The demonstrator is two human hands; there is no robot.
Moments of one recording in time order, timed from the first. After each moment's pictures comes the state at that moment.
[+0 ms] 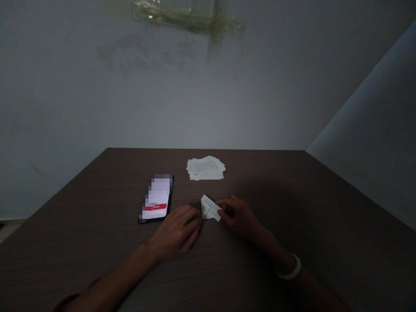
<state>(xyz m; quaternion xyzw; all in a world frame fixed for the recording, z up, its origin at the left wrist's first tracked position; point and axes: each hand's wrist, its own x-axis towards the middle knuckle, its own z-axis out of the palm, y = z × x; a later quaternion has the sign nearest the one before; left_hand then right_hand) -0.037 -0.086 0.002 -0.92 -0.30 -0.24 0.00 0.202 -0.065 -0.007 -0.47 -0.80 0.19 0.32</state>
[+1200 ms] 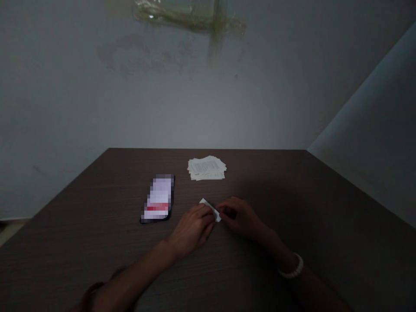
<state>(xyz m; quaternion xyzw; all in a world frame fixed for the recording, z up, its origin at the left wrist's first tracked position) 0.000 -0.076 -0.007 -0.91 -0.33 -0.23 -0.12 0.207 -0.063 -0.007 -0.43 -0.83 0.20 0.31</state>
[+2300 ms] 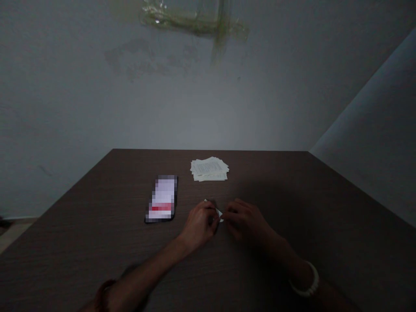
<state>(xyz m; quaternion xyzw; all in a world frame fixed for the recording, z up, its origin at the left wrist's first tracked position) 0.014 -0.071 -0.010 -0.83 -0.43 -0.30 -0.19 0.205 -0.084 0.015 -0.38 -0.91 0.02 0.18</state>
